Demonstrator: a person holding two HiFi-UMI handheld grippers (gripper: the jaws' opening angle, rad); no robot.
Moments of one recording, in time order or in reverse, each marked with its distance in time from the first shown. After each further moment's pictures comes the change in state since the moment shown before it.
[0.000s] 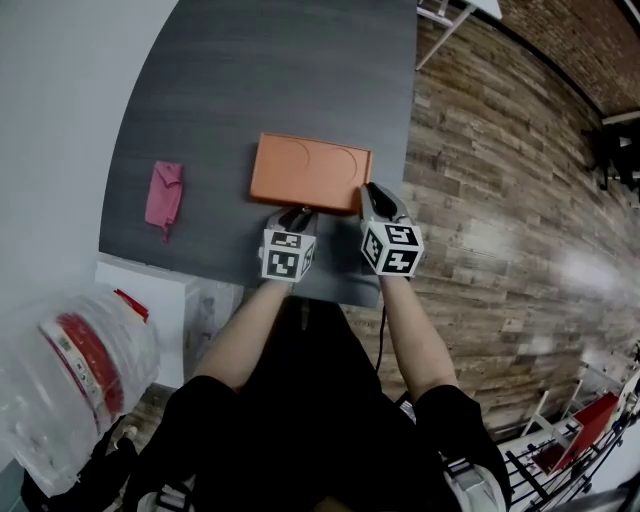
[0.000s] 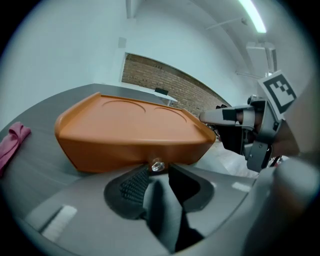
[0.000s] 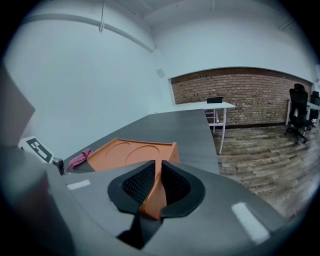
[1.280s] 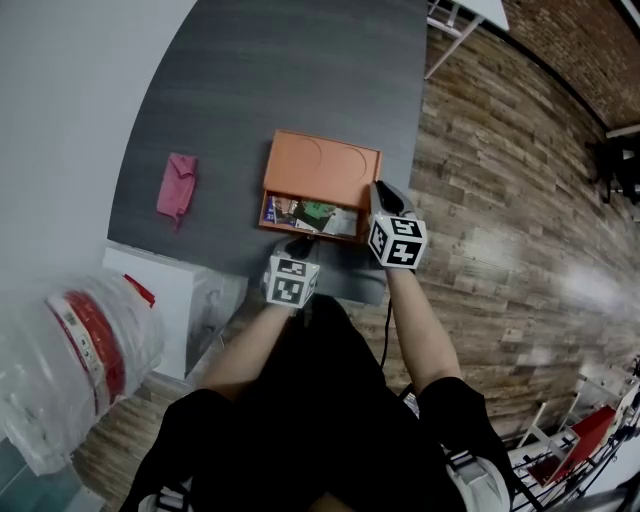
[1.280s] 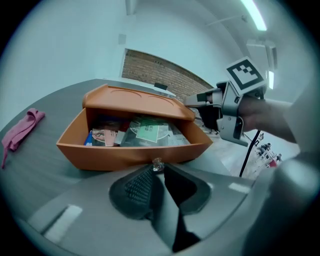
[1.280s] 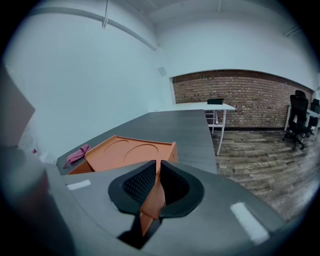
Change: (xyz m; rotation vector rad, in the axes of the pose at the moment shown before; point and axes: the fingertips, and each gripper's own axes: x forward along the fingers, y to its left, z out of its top) left arm -0.040 -0.024 -0.052 -0.010 0.054 -0.002; right arm 0.005 -0.006 0.001 -0.039 0.022 -0.022
